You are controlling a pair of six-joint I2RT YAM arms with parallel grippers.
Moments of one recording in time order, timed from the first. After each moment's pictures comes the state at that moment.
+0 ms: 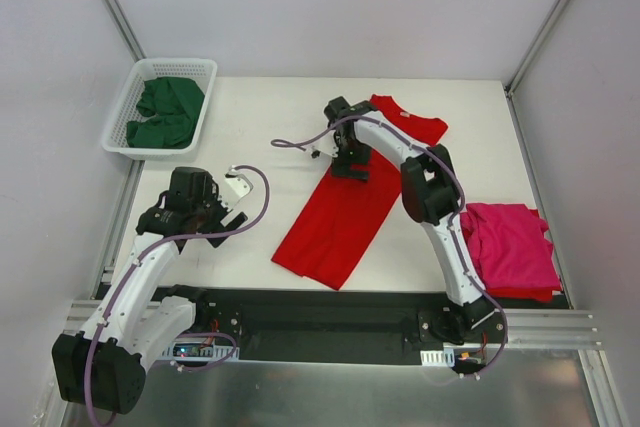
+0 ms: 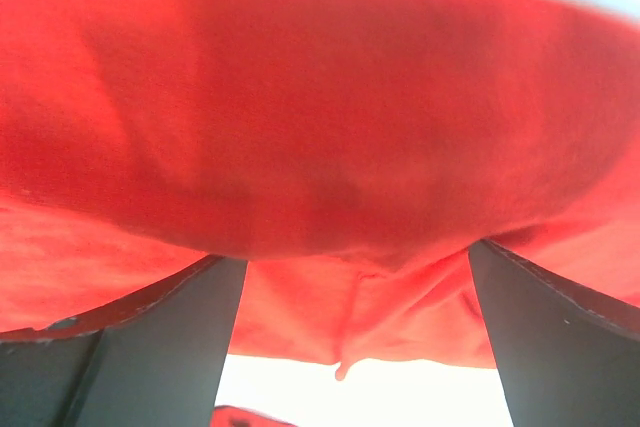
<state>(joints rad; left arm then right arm) -0.17 0.86 0.67 -0.73 0.09 0.67 0.56 2.40 2.09 -1.12 0.13 -0.88</state>
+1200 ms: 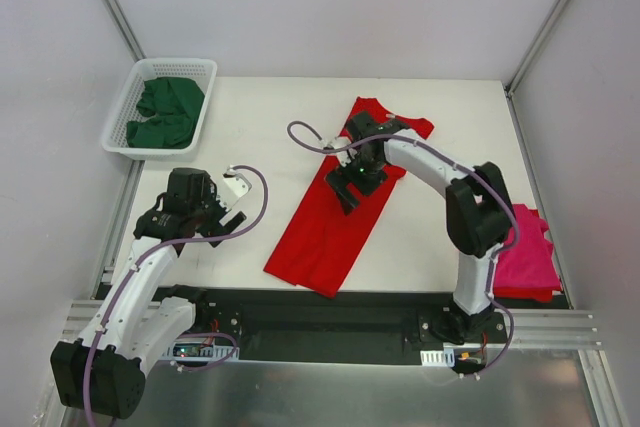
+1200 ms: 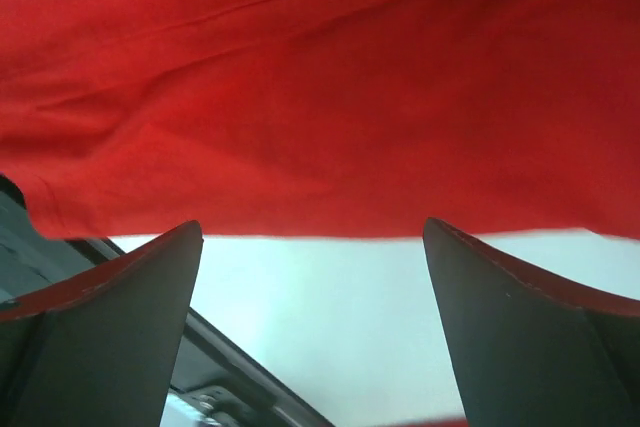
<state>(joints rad) -0.17 0.83 0.67 -0.73 0.08 0.67 0.60 1.88 1.57 -1.00 -0.27 -0.27</state>
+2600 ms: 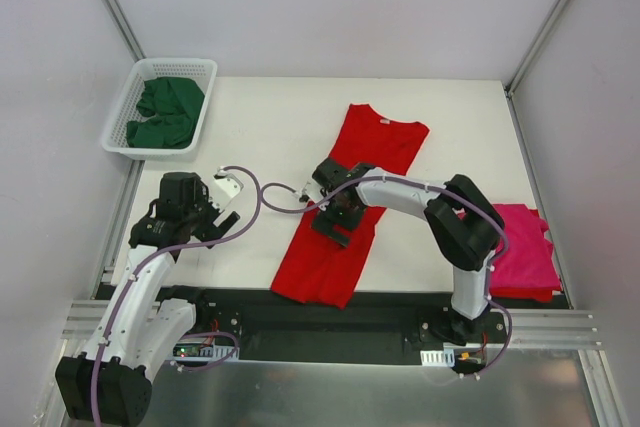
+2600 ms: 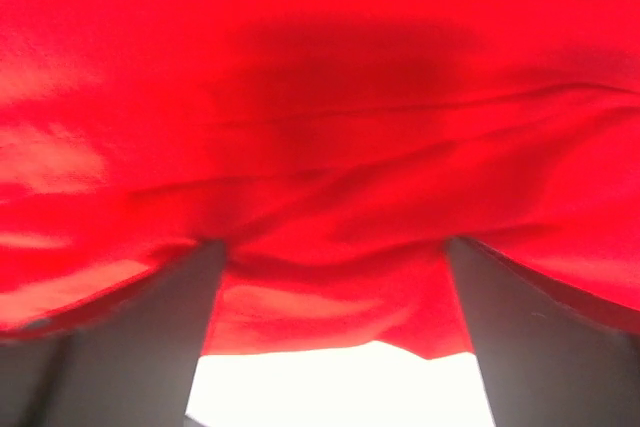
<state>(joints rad) -0.10 0.77 0.64 -0.72 0.07 0.67 0.86 1.90 1.28 -0.74 -0.04 -0.27</state>
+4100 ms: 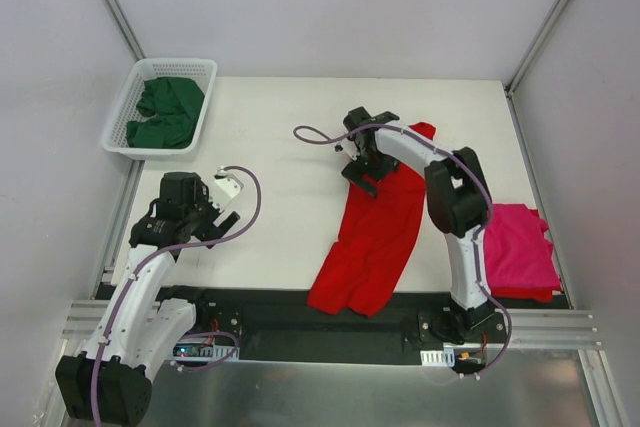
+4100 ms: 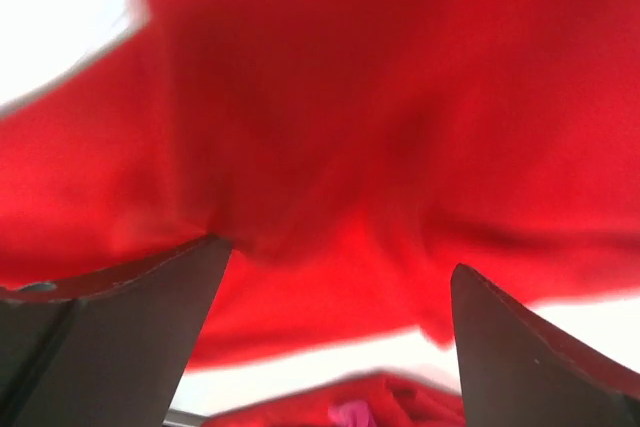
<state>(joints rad) -0.10 0.77 0.64 -0.72 0.07 0.67 0.55 2.10 1.69 -1.02 0.20 -0.39</state>
